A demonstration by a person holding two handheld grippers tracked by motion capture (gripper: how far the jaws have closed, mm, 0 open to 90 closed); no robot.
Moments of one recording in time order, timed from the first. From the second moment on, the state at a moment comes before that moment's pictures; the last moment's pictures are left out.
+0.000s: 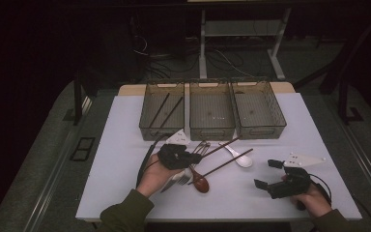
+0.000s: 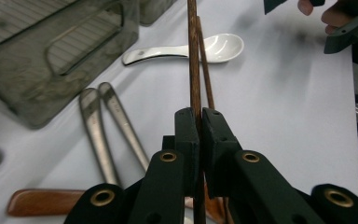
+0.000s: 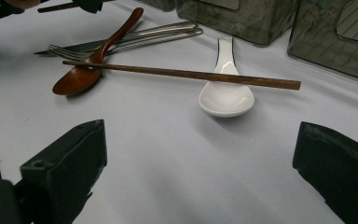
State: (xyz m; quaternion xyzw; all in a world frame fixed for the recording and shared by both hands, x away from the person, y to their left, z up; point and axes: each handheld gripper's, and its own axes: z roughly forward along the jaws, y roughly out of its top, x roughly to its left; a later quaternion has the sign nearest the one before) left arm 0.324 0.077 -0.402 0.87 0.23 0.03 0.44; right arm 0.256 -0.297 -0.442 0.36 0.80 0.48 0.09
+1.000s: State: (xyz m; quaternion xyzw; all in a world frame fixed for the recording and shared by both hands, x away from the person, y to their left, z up) left arm 0.339 0.133 -0.382 0.83 0.30 0.07 0.47; right arm 0.256 -0.298 -0.441 0.36 0.79 0.48 0.09
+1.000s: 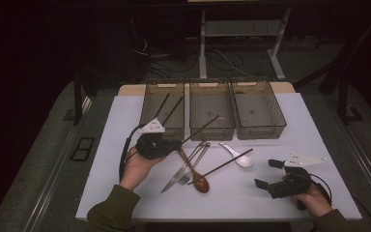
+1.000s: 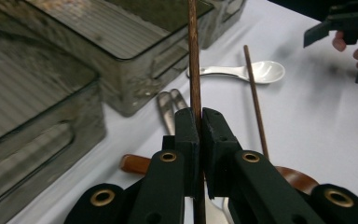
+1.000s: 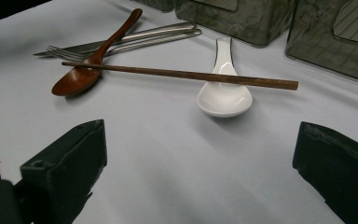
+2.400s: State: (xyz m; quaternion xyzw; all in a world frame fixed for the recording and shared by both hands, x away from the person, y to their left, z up) left arm 0.439 0.181 -0.363 0.79 0.41 0.14 0.44; right arm 0.257 -0.299 -0.442 0.37 0.79 0.48 0.10
